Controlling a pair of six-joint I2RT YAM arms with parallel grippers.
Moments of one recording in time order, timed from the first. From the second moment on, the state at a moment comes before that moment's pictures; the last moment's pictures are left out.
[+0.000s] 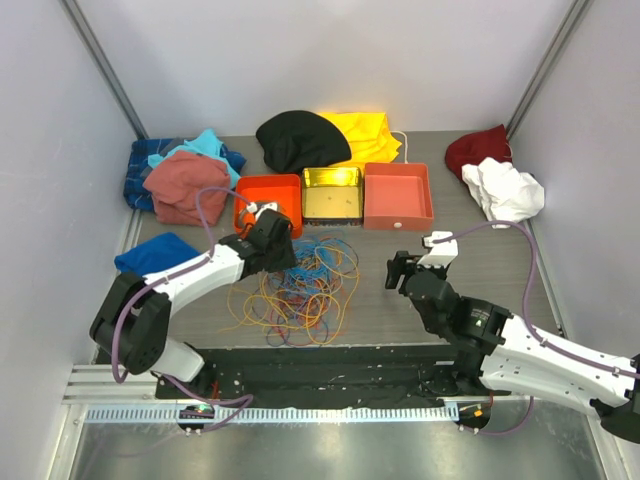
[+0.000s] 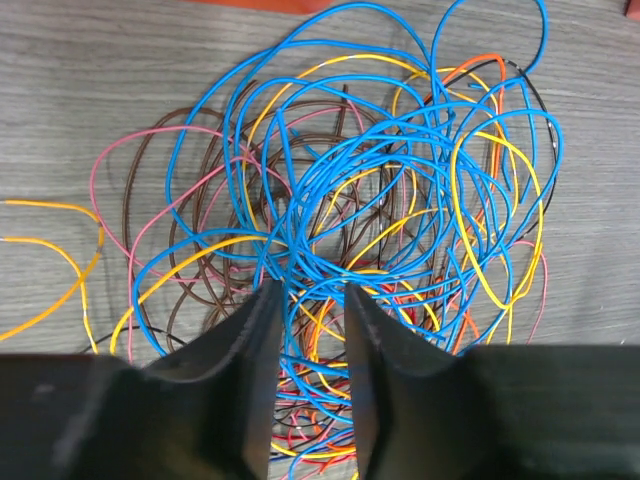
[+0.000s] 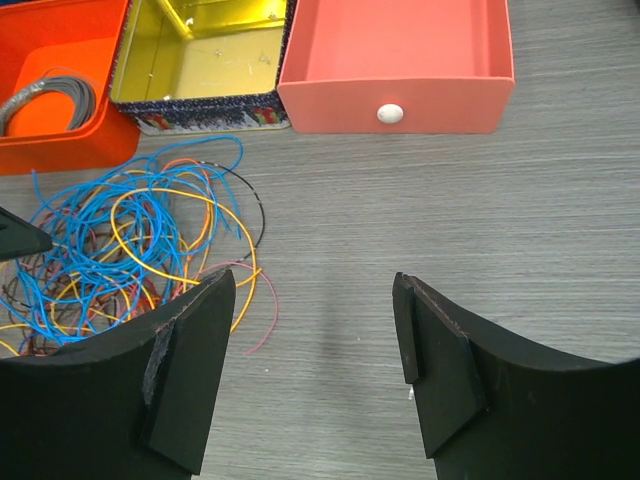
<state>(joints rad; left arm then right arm) -0.62 1.46 0.87 -0.33 -0.13 -0.76 1.04 0.70 0.56 -0.35 0.87 0.59</state>
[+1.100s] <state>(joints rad) -0.80 1.34 1.93 -0.57 -0.19 -0.51 1.04 0.66 0.56 -0.31 0.84 0.59</state>
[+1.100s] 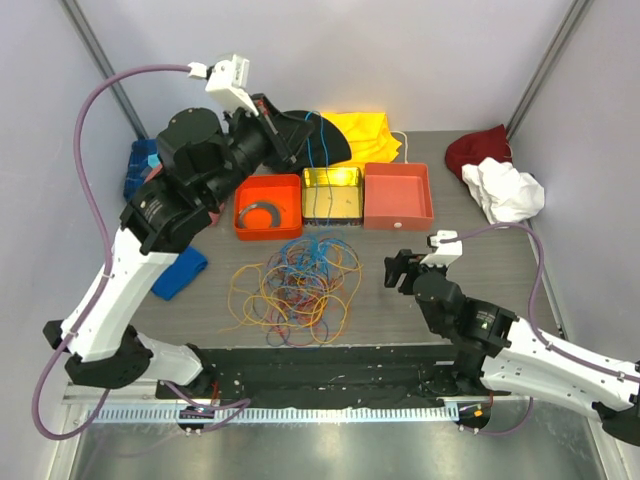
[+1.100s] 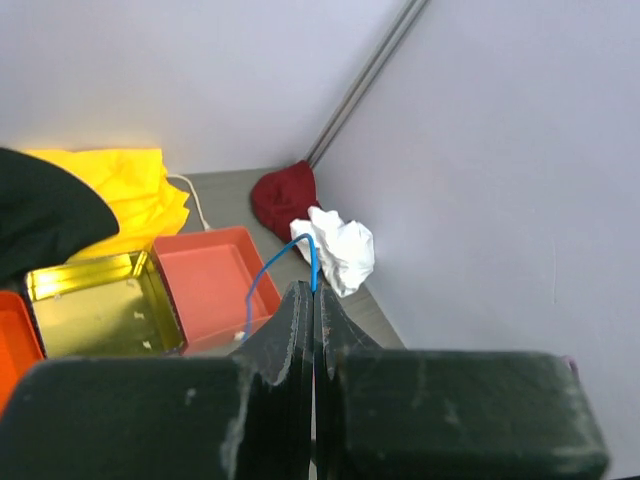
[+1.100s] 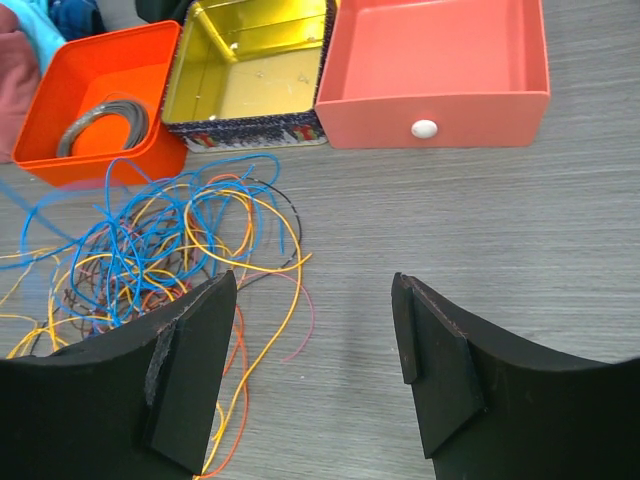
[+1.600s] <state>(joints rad) -0.81 1.56 2.45 -0.61 -0.15 -0.45 1.04 0.60 0.56 -0.19 0.77 0.55</state>
